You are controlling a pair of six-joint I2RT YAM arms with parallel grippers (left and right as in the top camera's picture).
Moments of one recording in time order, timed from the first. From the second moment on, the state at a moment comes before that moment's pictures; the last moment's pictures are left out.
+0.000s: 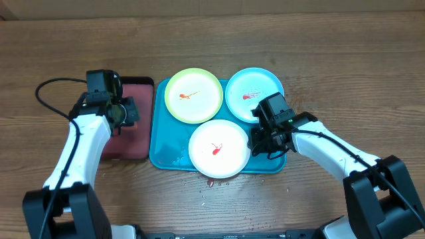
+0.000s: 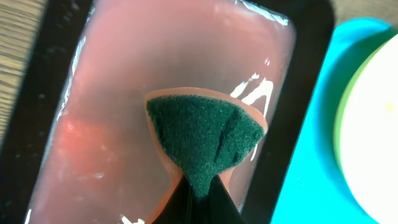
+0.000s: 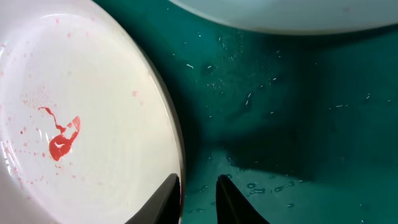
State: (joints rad) left arm 0.10 1.56 1.04 -0.60 -0.02 -0.22; right arm 0.43 1.66 0.90 -0.57 -0.29 0.36
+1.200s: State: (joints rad) left arm 0.10 1.40 0.99 -0.28 -0.14 -0.39; right arm 0.43 1.66 0.90 -0.55 -0.27 0.36
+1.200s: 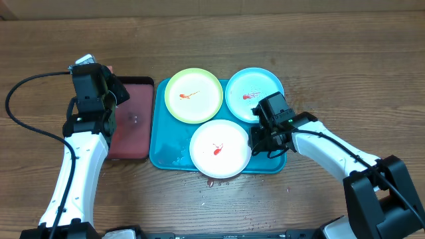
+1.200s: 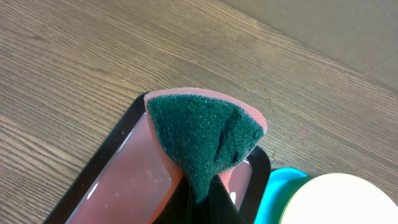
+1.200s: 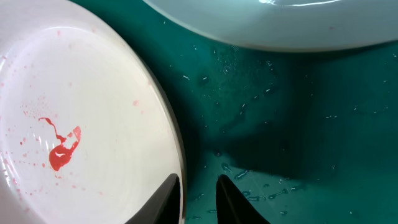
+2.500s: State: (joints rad) left arm -0.54 1.52 0.99 -0.56 0.32 0.02; right arm 0.43 1.66 0.90 -0.63 -0.31 0.36
